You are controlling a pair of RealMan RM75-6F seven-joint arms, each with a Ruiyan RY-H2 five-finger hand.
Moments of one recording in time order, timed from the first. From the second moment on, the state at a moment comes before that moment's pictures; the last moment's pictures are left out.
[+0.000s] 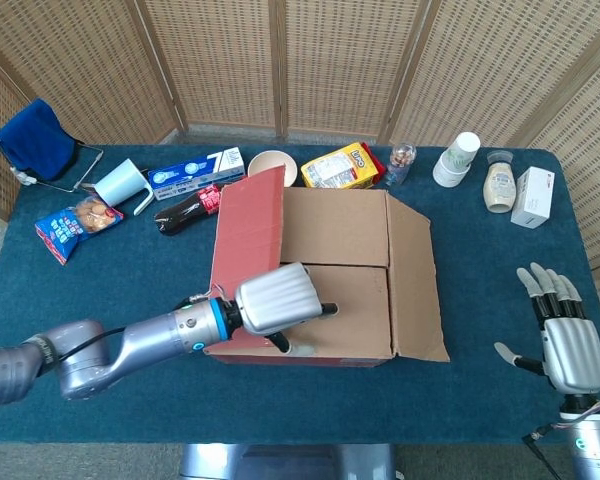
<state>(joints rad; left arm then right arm) -1.18 -1.08 -0.19 -1.87 1.55 0.74 0.07 0.11 -1.13 0.11 -1.71 -1.52 1.52 -0.02</state>
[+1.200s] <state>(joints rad) -0.99 -0.66 -0.16 -2.16 1.39 0.73 0.25 0.12 -1.13 0.09 -1.73 -1.54 1.49 -0.05</state>
